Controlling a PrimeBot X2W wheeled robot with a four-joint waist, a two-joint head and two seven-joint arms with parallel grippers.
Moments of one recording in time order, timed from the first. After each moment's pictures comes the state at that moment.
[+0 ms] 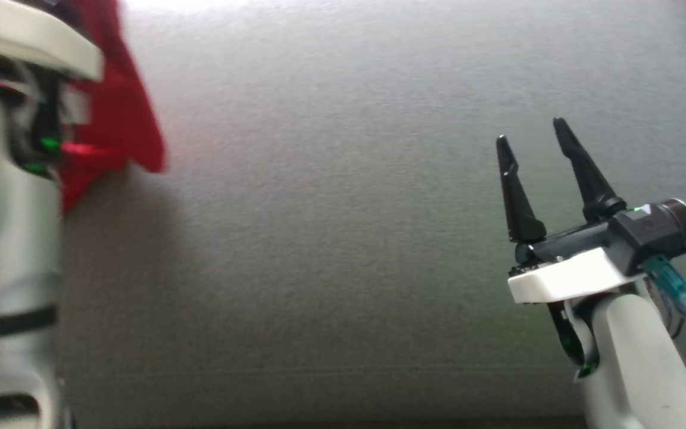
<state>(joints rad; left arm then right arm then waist) -0.84 0.24 -0.12 0.36 -0.31 -0.08 -0.09 -0.23 -0.06 0.11 0.01 0.05 0.13 -0.21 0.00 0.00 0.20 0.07</state>
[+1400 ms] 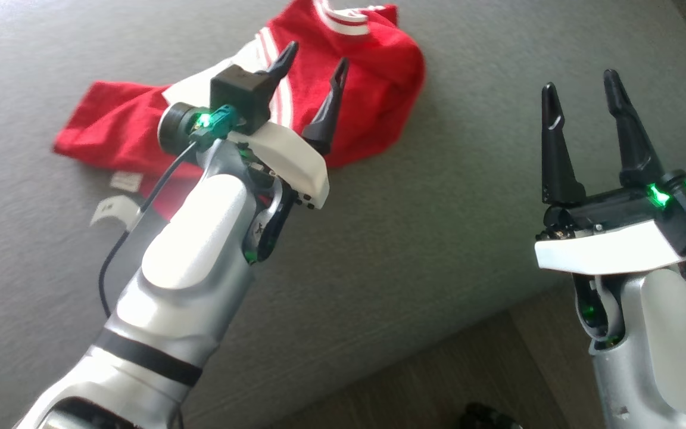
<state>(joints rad) -0.77 0.04 -0.63 0.55 -0.42 0.03 -0.17 -0.29 -0.05 0.05 -0.04 0.13 0.13 -0.26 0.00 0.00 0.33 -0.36</state>
